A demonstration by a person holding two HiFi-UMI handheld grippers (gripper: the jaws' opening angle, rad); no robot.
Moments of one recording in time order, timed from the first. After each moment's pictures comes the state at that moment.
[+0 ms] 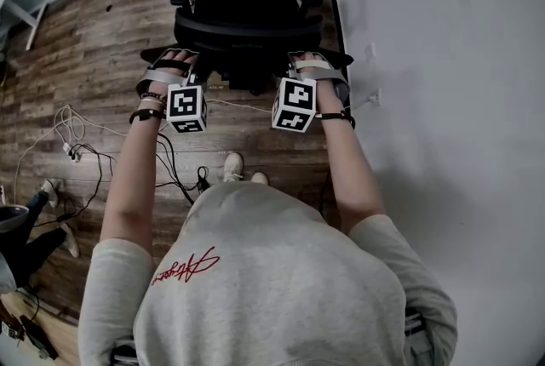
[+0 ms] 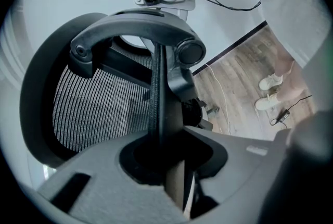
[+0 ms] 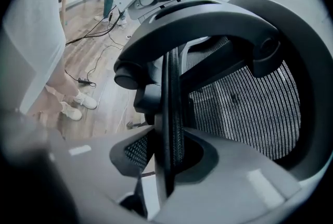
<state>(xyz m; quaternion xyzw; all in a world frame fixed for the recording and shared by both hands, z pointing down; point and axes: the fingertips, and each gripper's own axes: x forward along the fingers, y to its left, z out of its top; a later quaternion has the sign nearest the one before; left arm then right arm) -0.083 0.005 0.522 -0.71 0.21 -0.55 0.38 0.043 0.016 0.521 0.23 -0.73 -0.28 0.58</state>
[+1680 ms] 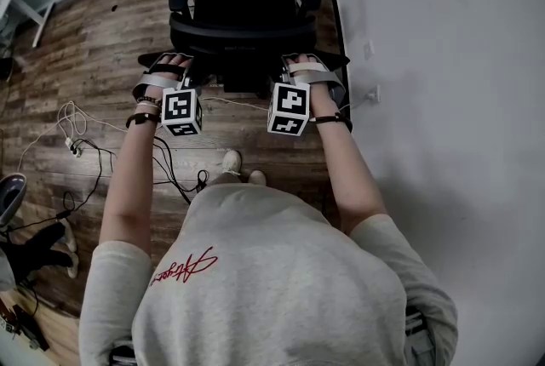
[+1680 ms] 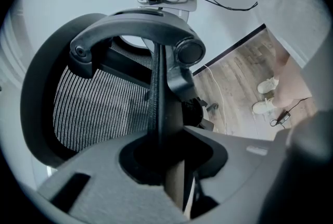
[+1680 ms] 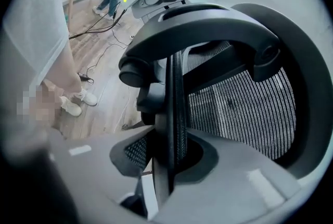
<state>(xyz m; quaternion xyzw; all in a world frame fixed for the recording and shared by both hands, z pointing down) -0.073 0.049 0.521 -0.70 0.23 -0.56 0.38 0.052 0.058 0.516 0.23 -0.73 -0.32 0.56</state>
